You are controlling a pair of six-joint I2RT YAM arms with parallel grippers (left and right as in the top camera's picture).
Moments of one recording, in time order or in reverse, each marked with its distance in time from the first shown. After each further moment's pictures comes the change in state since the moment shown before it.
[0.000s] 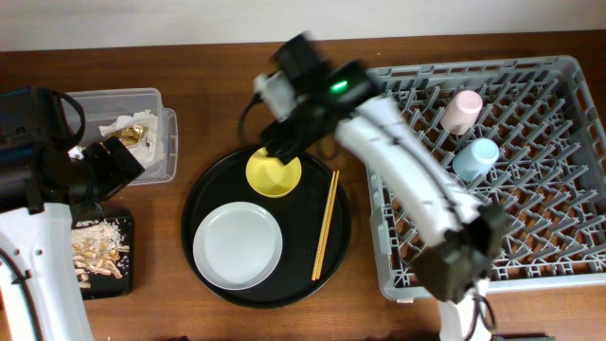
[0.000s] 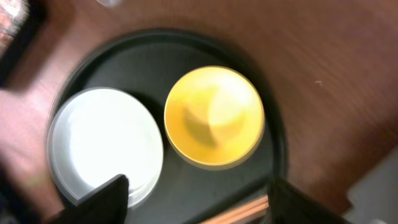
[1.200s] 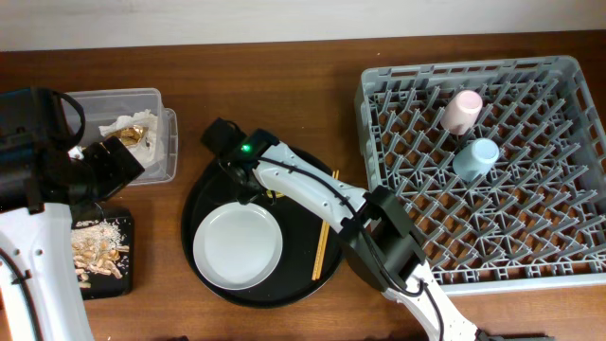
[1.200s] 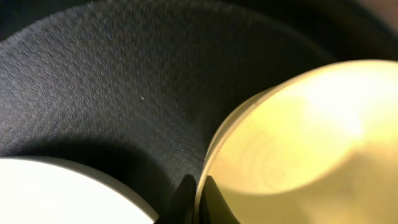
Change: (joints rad) left arm 0.000 0.000 0.000 0.000 0.000 0.000; right arm 0.203 0.311 -0.048 0.180 0.243 0.275
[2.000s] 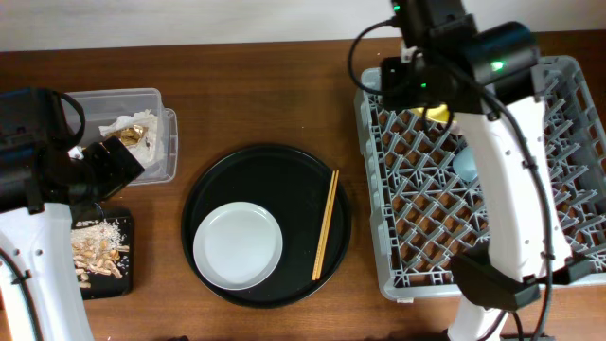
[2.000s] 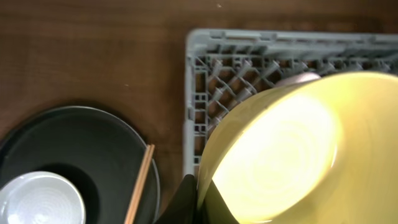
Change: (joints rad) left arm 0.000 0.000 0.000 0.000 0.000 0.000; right arm -0.473 -0.470 0.468 -0.644 0.144 0.050
